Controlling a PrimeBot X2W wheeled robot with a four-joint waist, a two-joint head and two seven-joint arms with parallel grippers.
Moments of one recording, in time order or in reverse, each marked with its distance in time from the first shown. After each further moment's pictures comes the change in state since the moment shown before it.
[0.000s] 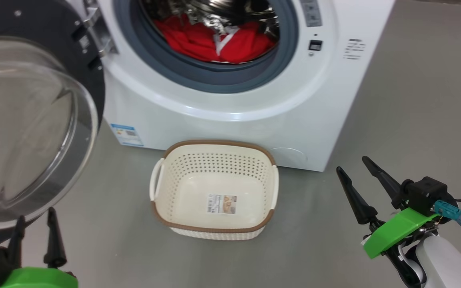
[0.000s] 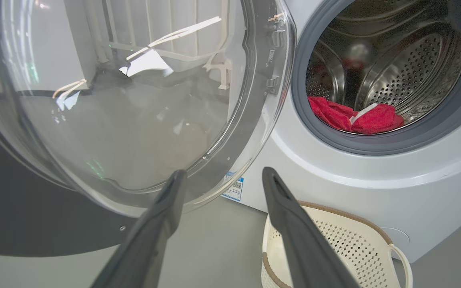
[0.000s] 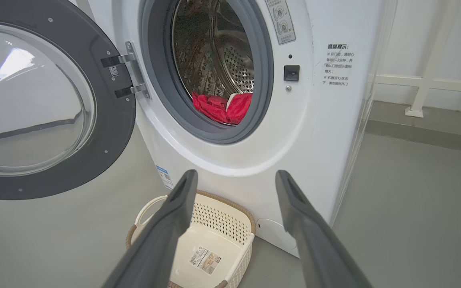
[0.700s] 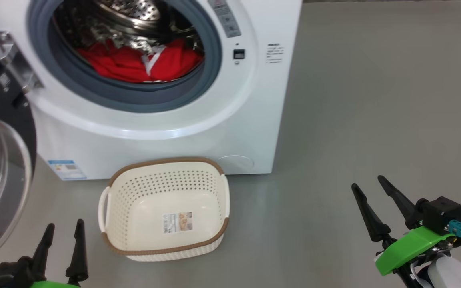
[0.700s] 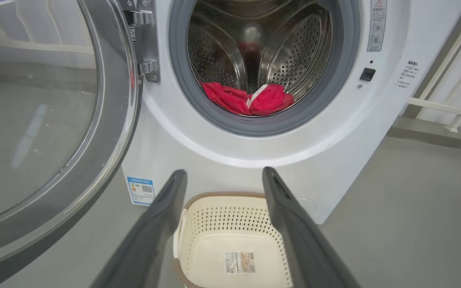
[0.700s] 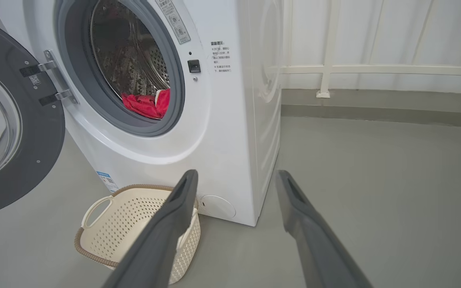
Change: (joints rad) left arm 0.097 0.065 -0.196 -0.094 -0.111 0.000 0.000; right arm 0.103 0.008 -0.080 -0.023 0.000 0.000 0.000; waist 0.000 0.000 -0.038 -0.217
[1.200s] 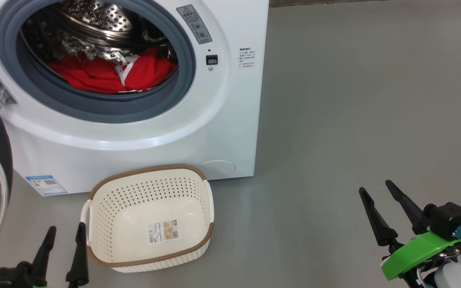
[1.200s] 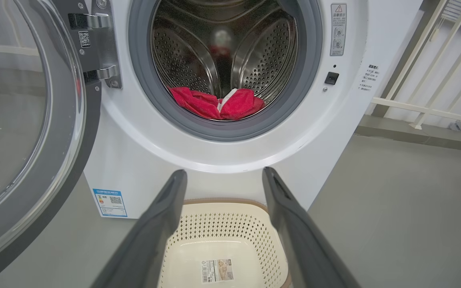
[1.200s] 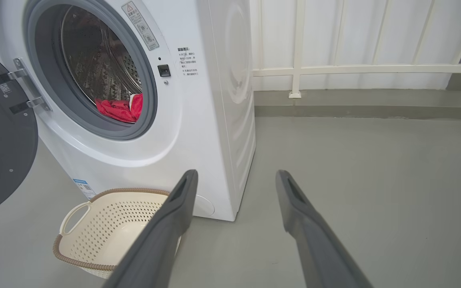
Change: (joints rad) left arm 0.036 0.018 -0.022 -0.049 -0.036 0.000 0.000; right arm 0.035 -0.004 -0.029 -0.016 0.000 0.000 0.000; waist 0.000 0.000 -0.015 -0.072
